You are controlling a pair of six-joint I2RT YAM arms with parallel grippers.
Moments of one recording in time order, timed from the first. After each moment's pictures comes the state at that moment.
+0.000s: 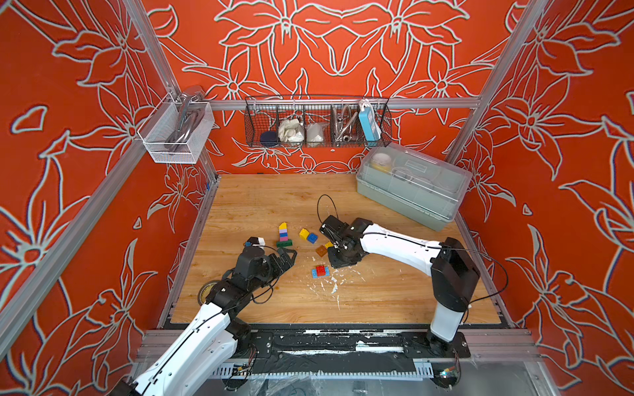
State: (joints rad) left arm -0.38 0.61 0.43 -0.39 0.14 -1.03; right arm 0.94 1.82 1.46 -0.99 0.01 0.65
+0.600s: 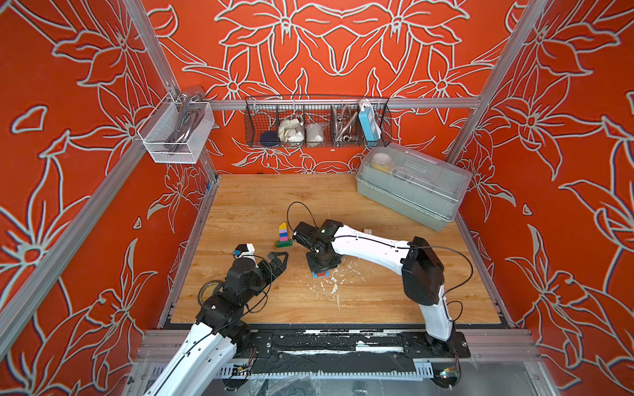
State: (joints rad) left arm -0.36 0.44 0.37 -0.45 0.07 -1.06; right arm 1.05 2.05 1.74 -1.16 0.05 0.71
